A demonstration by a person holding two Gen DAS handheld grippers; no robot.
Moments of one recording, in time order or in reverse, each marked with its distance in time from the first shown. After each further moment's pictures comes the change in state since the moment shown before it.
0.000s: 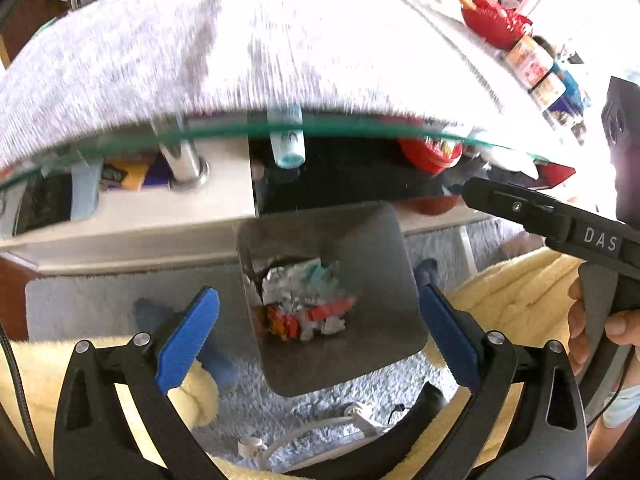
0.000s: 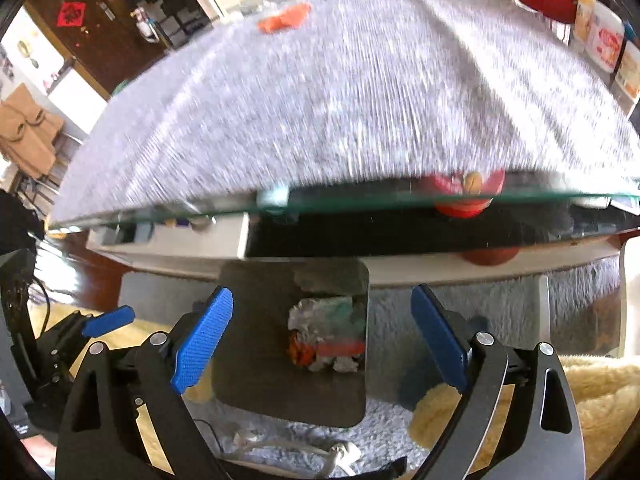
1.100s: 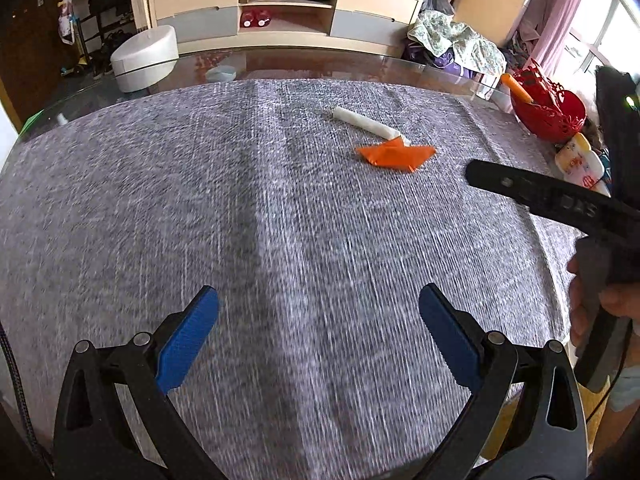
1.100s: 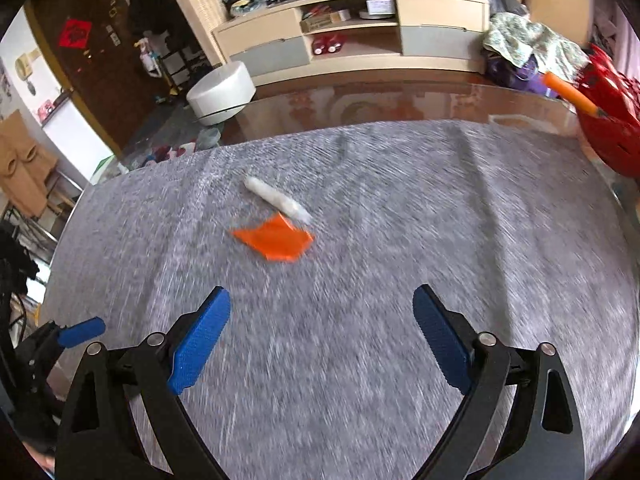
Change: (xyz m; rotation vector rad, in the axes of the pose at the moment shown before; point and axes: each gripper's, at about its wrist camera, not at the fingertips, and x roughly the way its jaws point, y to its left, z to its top) left arm 0.011 0.044 0.228 0.027 -0.114 0.087; right arm 0.070 0.012 0.243 -0.086 -0.105 -0.018
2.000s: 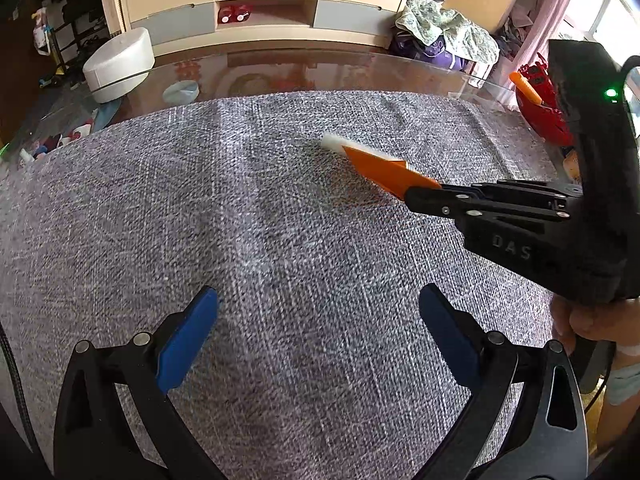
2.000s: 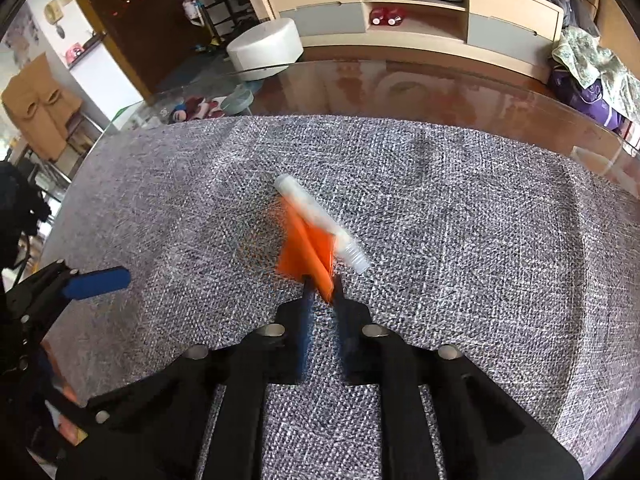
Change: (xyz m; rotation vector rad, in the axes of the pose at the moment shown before) left arm 0.050 -0.009 0.061 0.055 0.039 -0.033; right arm 0.047 0.017 0.032 -0.168 0.118 0.101
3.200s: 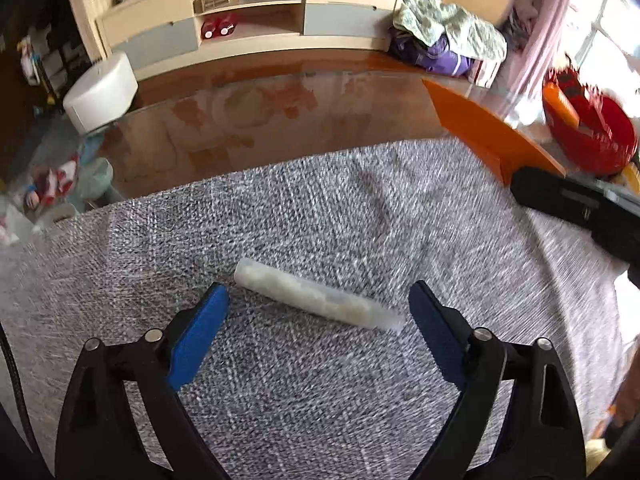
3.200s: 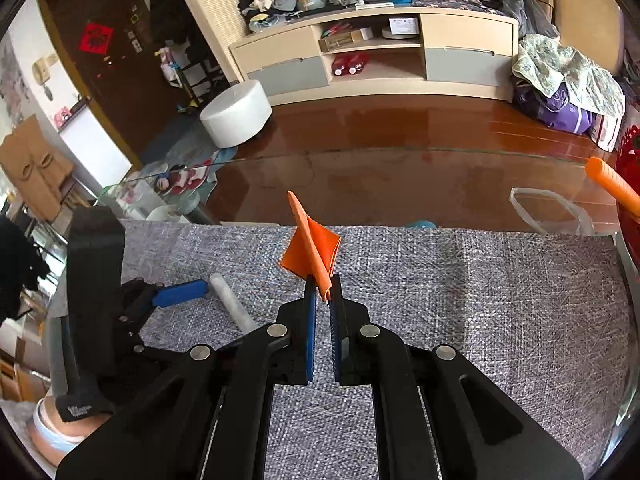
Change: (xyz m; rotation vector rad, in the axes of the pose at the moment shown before) left arm 0.084 -0.052 0.091 0.065 -0.024 0.073; right arm -0.049 -0.092 0.033 0.107 -0.174 -0.016
